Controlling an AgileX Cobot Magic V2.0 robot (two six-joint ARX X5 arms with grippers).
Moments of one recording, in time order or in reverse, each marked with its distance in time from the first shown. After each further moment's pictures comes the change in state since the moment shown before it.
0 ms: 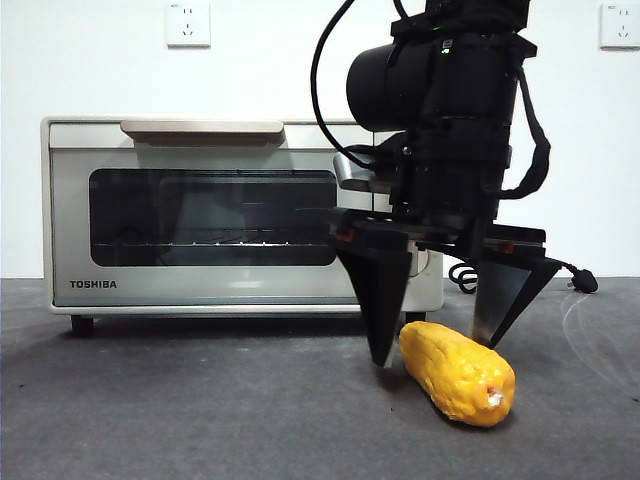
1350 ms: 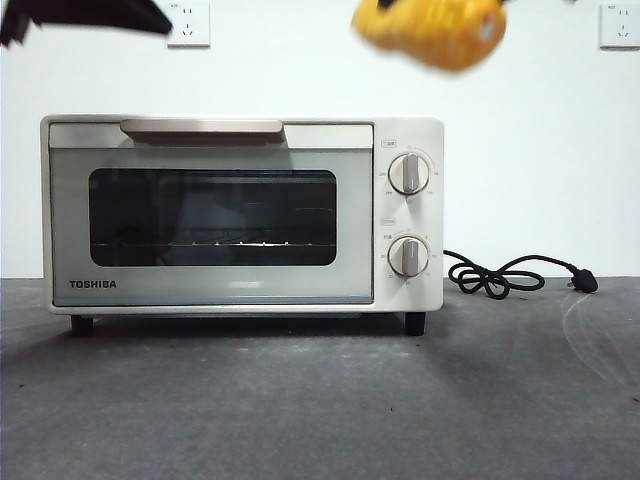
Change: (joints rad) left arm 0.000 0.235 0.006 0.371 -0.154 -0.038; right arm 0.046 -0.631 0.000 -0.036 -0.236 0.029
